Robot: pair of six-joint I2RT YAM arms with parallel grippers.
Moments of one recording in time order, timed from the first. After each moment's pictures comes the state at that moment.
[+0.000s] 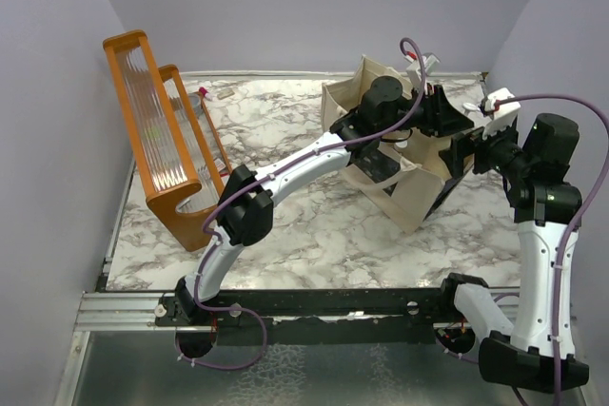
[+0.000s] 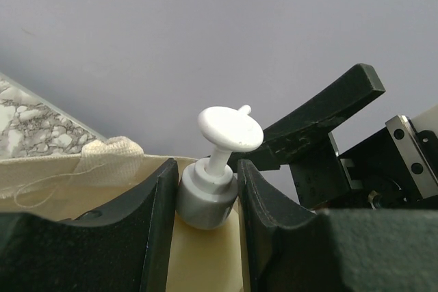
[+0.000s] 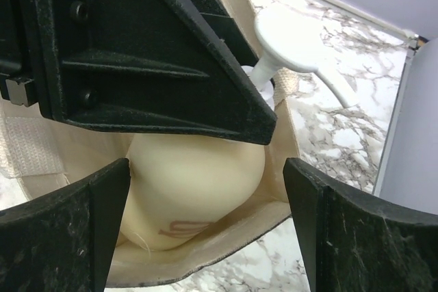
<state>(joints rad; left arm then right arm) -0.94 2.22 2.15 0.21 0.44 -0.80 -0.20 0.91 1.22 -0.77 -0.52 -0.38</state>
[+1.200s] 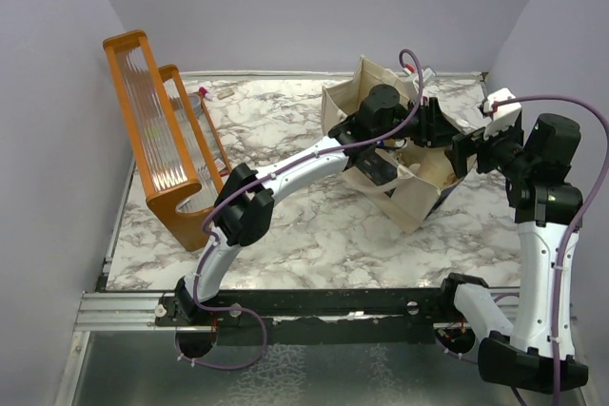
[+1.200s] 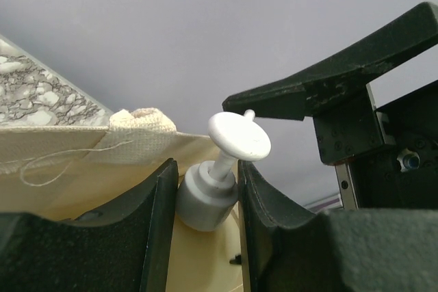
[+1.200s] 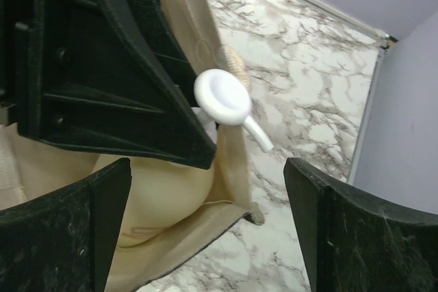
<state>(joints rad) -0.94 2.20 2.02 0.24 0.50 -0.86 -0.20 0.90 1.22 -0.76 -0.46 -0.45</state>
